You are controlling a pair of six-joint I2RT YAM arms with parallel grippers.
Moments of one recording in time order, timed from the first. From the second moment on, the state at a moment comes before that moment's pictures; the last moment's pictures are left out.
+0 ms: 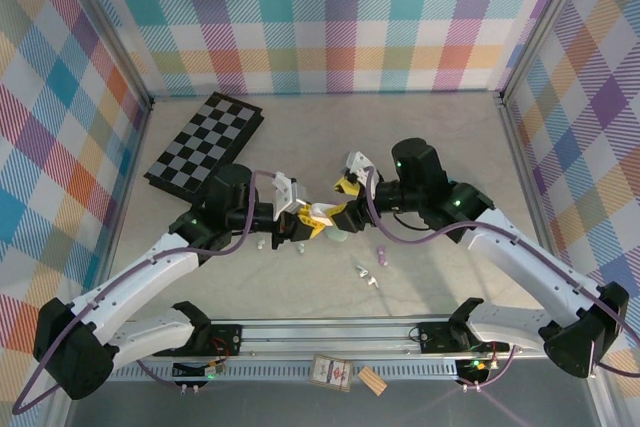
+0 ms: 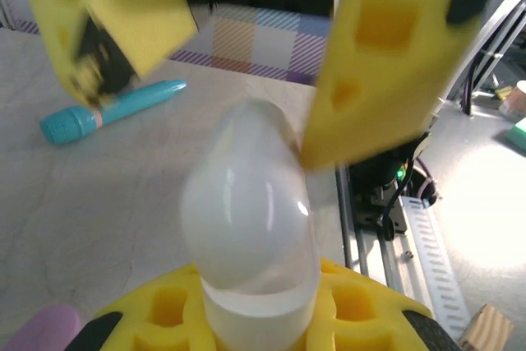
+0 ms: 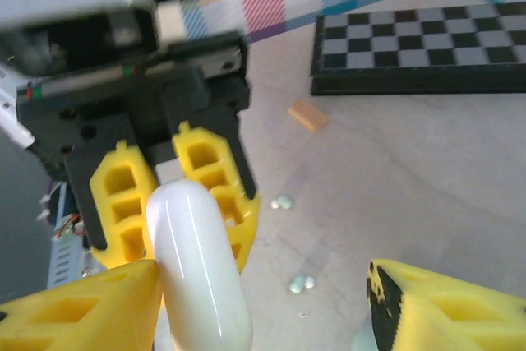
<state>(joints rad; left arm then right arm) -0.63 1.04 0.78 -0.16 0.82 0.19 0.72 1.12 1.11 -0.48 -0.54 -0.15</state>
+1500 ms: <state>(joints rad) -0.65 1.00 0.65 -0.02 0.79 0.33 0.80 1.00 0.99 -0.43 -0.11 0.08</state>
